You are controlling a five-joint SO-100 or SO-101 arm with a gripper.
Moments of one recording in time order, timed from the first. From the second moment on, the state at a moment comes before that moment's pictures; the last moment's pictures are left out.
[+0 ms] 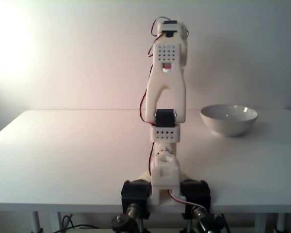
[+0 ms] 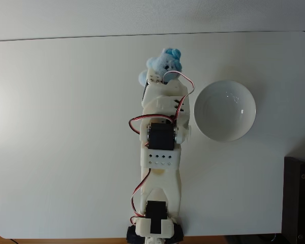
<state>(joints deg) 3.2 62.1 38.4 70.0 80.9</state>
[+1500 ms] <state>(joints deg) 29.0 62.4 38.4 72.4 81.3</state>
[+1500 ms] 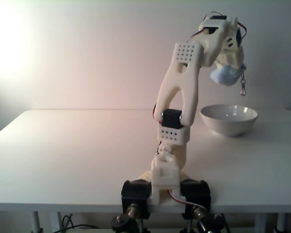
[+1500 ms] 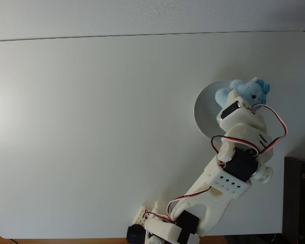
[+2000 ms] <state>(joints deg) 29.6 55.3 38.4 72.4 81.3</state>
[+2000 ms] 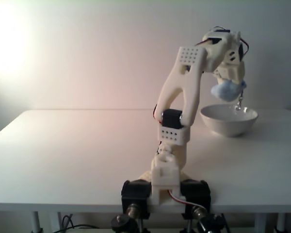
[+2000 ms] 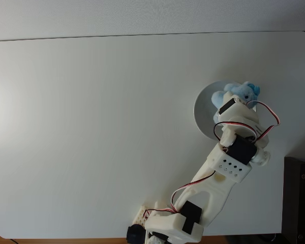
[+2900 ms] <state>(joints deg) 29.6 55.3 38.6 78.4 81.2</state>
